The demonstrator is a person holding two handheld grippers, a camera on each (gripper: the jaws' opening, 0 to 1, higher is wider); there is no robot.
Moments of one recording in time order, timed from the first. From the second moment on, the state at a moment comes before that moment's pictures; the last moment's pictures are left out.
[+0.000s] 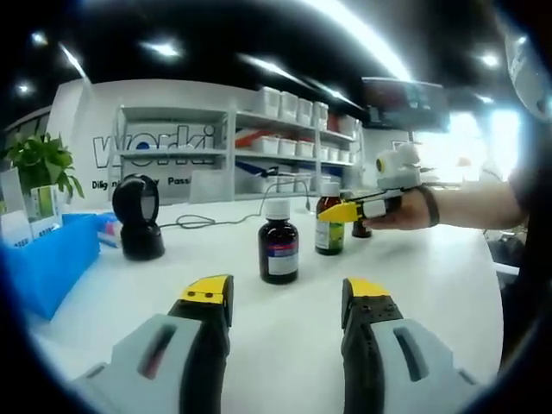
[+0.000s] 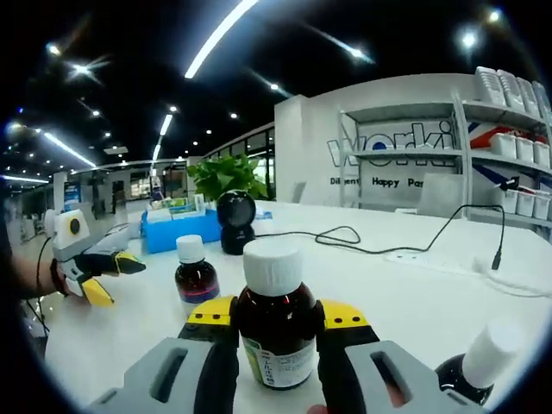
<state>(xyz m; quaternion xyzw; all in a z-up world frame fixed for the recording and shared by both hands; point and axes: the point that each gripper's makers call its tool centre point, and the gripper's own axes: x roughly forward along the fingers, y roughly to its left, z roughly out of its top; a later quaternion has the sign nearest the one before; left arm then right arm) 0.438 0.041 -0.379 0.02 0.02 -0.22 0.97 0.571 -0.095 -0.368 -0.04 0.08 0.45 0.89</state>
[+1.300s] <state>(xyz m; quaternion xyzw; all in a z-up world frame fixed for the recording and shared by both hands) 0.439 0.043 -0.380 0.02 0.02 -0.21 0.98 0.568 -0.088 -0.376 -0.04 0.08 0.45 0.89</state>
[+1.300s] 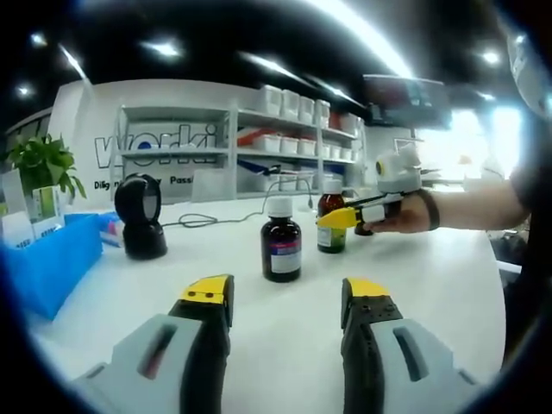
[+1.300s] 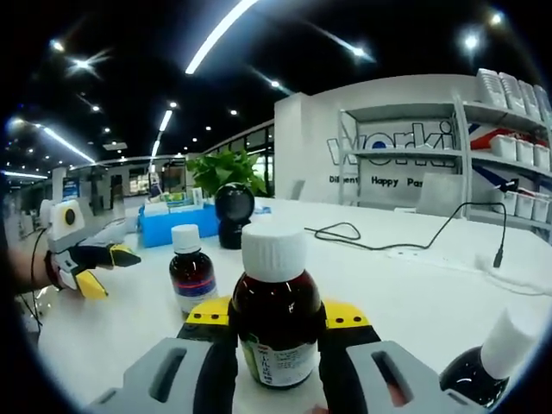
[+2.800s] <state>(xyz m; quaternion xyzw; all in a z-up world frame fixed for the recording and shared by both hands) 0.437 0.042 -0.375 0.01 0.01 -0.22 0.97 0.585 -0.071 -0.168 -0.02 0.00 0.48 0.88</state>
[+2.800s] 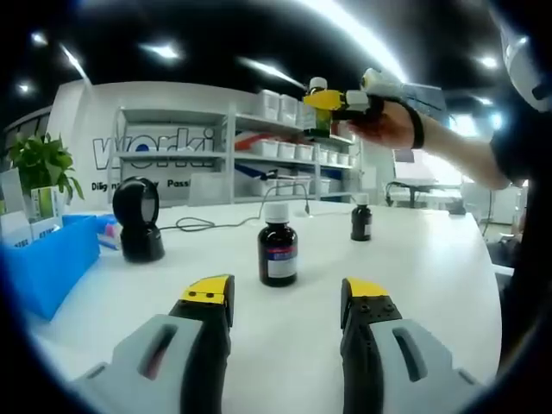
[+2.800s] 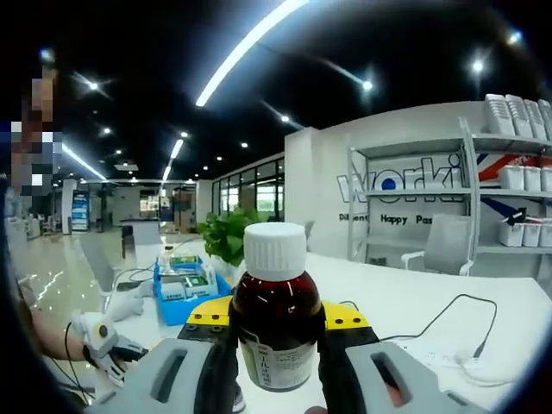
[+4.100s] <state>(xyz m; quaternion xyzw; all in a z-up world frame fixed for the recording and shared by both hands) 0.436 0.040 -0.373 0.02 0.00 -0.23 0.97 0.644 0.071 -0.194 -0.01 0.03 0.47 0.88</state>
